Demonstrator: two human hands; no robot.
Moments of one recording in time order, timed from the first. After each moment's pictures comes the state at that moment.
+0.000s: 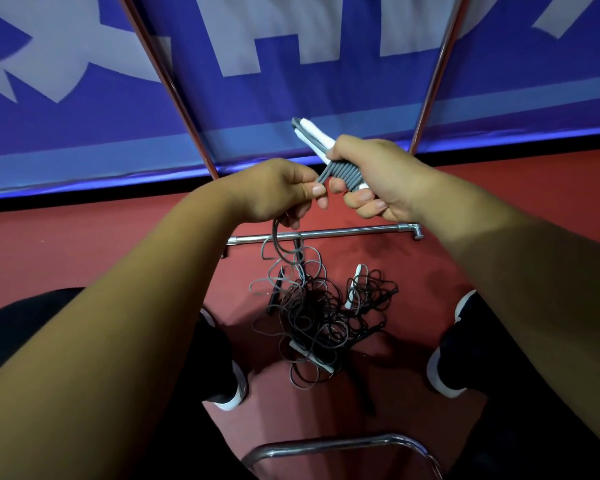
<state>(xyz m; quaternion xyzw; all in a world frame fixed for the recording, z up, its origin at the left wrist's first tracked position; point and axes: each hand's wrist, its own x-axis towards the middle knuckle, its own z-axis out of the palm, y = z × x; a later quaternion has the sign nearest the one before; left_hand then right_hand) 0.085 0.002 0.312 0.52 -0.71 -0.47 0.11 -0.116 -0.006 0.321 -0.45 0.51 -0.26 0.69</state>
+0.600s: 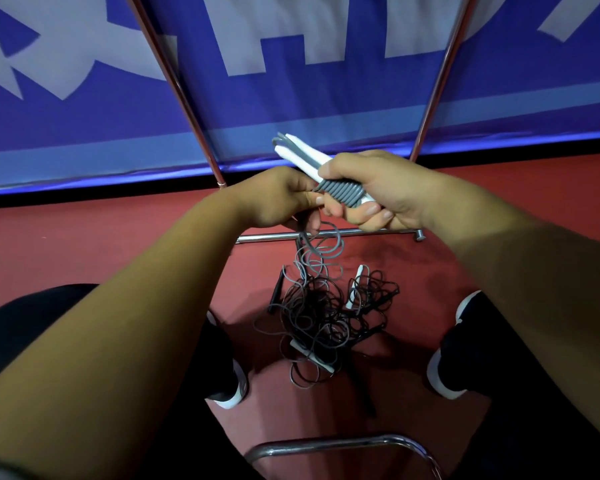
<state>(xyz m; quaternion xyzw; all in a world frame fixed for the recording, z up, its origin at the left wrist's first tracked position) 0.089 0.007 0.299 0.51 -0.67 -0.52 0.10 -0.114 0.006 0.329 -0.50 0.45 -0.16 0.73</state>
